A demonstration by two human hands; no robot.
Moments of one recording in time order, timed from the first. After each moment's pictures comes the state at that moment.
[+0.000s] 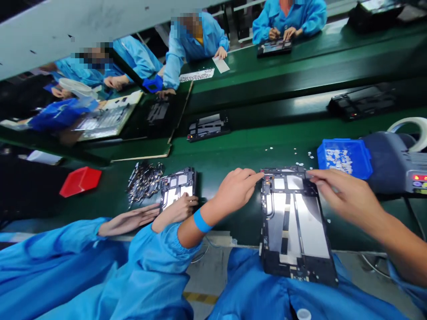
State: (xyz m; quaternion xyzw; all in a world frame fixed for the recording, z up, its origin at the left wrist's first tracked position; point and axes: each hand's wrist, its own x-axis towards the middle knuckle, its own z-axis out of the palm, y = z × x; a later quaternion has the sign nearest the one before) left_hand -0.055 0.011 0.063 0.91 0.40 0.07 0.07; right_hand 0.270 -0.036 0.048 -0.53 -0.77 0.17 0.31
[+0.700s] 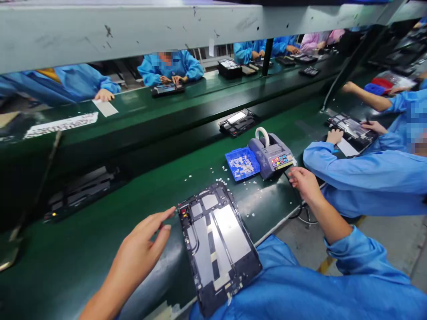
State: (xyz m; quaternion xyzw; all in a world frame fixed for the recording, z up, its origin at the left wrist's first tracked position) left_hand -0.048 0.021 0.084 0.86 0.46 0.15 0.18; right_hand 0.435 -0.111 -0.017 -0.75 -0.22 0.24 0.57
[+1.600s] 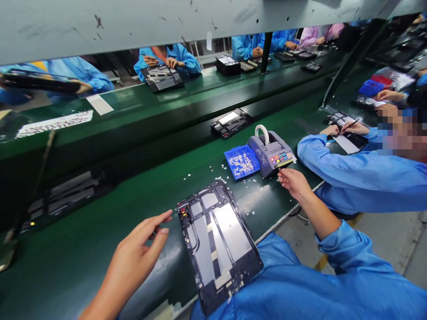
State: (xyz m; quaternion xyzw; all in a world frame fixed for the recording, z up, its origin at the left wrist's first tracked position) left_hand -0.052 0.015 0.086 0.84 0.48 0.17 0.21; right_hand 0.411 -0.086 -0.026 -0.67 -0.12 0.38 0.62
